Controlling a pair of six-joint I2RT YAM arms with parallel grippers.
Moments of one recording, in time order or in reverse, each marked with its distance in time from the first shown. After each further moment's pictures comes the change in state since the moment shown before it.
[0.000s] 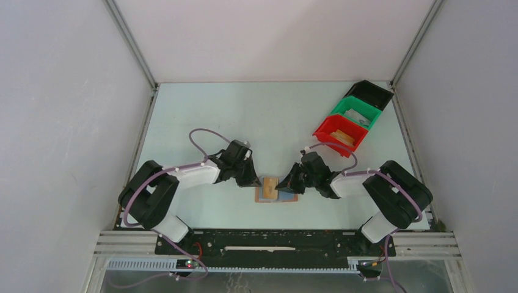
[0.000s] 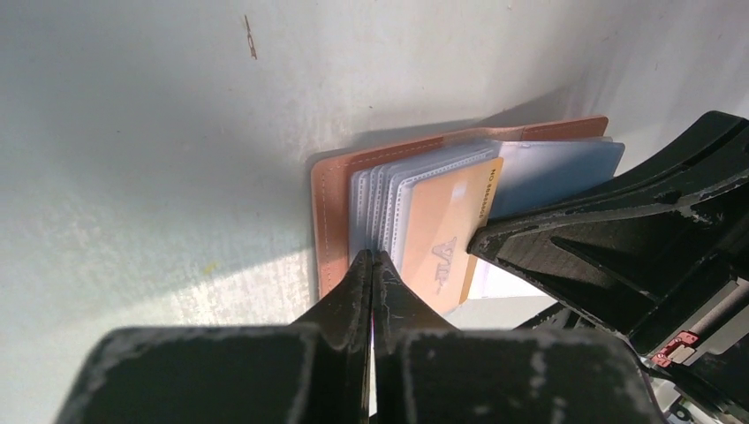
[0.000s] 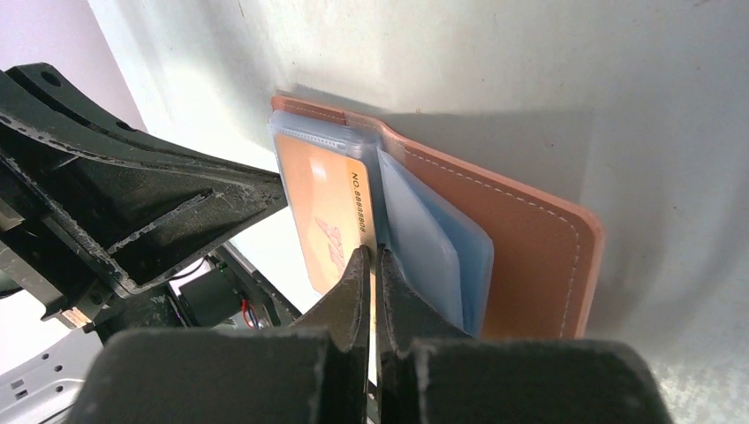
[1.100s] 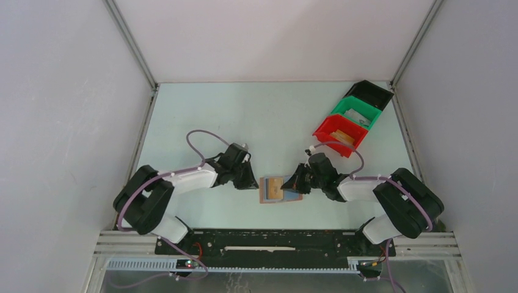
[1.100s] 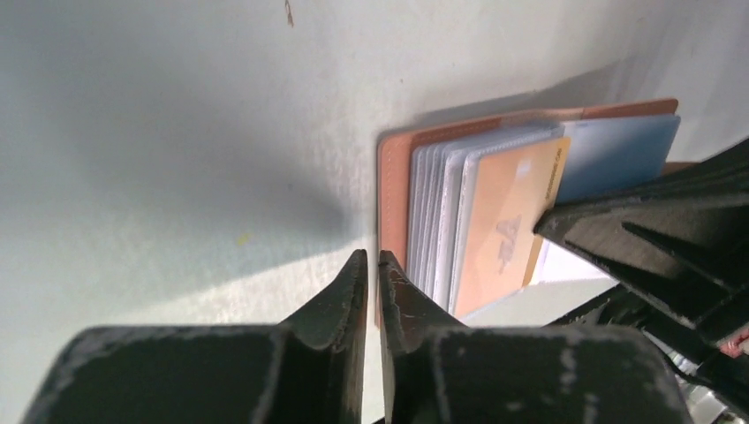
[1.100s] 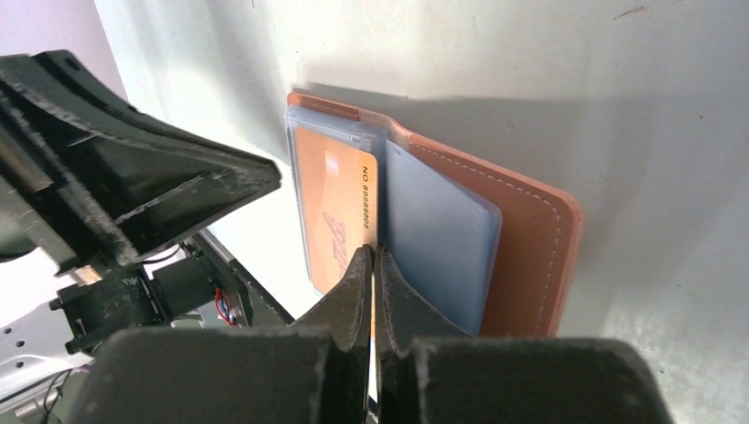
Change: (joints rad) left arm -0.011 -0.026 -0.028 -0.004 -0.045 0.016; right arm -0.051 -0.103 -0.062 -0.011 -0.005 -0.111
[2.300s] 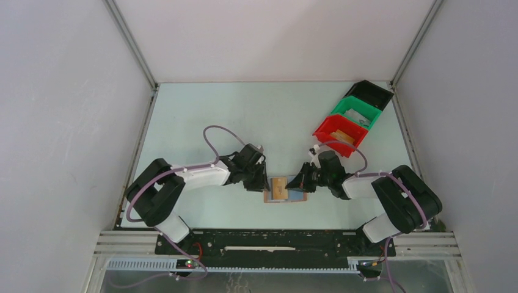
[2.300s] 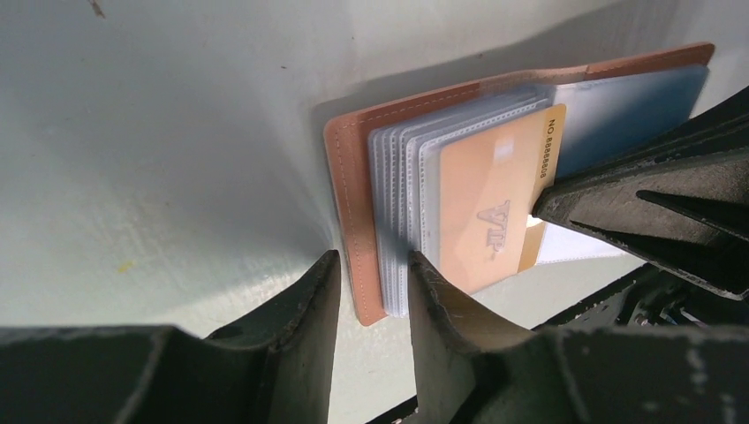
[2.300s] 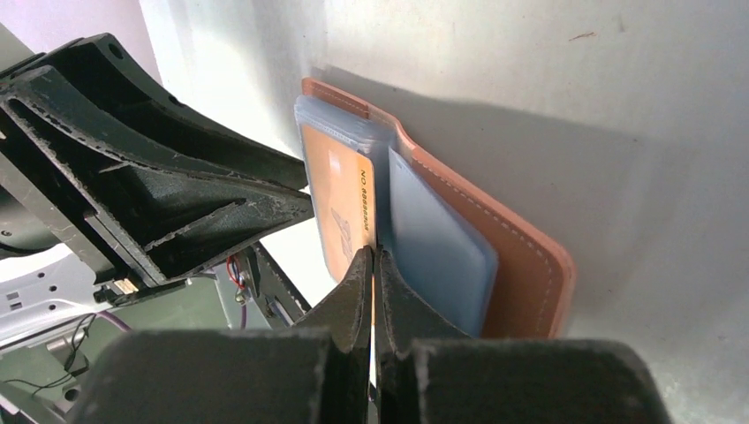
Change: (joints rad) left arm -0.121 0.071 0.104 -0.070 -0.044 0.042; right arm -0.130 0.032 -0.039 0.074 -0.209 -0.093
